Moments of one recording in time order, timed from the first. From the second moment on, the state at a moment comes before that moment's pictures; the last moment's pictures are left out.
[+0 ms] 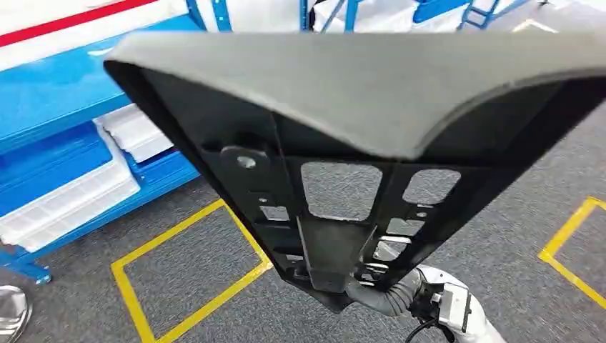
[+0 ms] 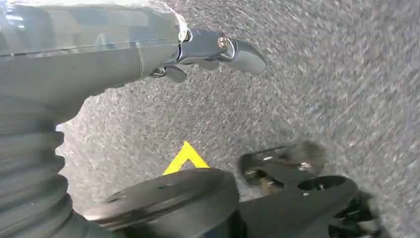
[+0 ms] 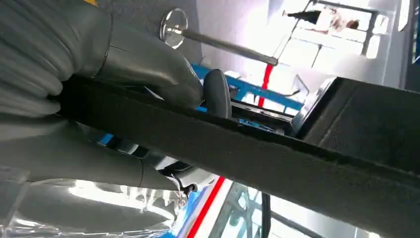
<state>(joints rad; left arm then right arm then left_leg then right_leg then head) -0.12 -0.19 1.06 -0.20 -1.25 0.17 -0.14 -0.06 -0.27 0.32 -1.85 0.00 0.53 -0.56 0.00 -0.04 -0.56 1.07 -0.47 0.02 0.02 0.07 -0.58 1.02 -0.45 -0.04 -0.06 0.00</state>
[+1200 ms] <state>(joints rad) -0.12 -0.20 1.08 -0.20 -1.26 0.16 -0.05 0.02 -0.27 0.30 -1.84 0.11 0.42 -0.61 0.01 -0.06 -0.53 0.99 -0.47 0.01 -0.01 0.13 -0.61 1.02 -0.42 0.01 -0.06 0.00</state>
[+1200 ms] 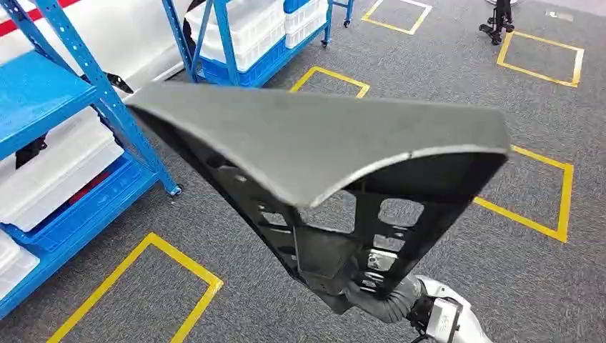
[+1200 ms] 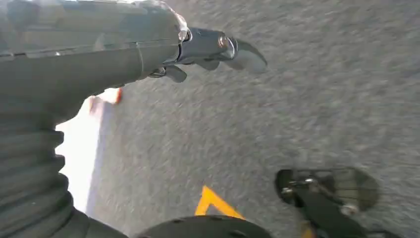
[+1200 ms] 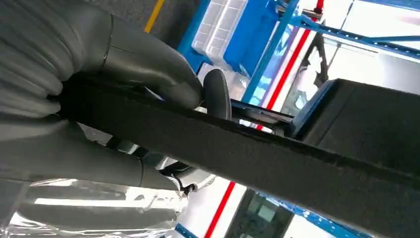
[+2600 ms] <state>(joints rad) -0.11 -0.19 1.07 -0.20 -1.26 0.23 -0.06 0.08 -0.26 0.22 -1.90 0.09 0.47 -0.60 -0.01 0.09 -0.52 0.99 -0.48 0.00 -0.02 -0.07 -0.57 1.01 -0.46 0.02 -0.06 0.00</state>
